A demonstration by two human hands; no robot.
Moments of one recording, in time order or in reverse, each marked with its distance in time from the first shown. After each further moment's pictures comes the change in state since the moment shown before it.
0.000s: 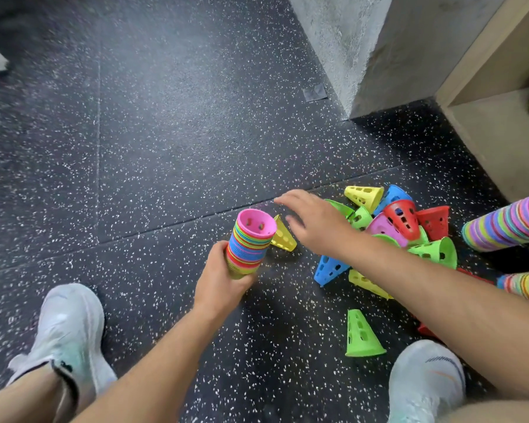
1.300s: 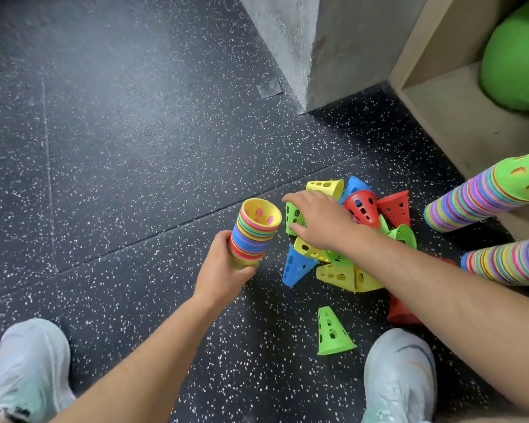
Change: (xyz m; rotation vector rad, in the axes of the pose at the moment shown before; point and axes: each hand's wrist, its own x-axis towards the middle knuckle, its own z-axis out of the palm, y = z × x) left_hand 0.031 0.048 0.050 0.024 -0.121 0.149; right_hand -0.030 0.074 -0.020 -0.207 -0.137 0.266
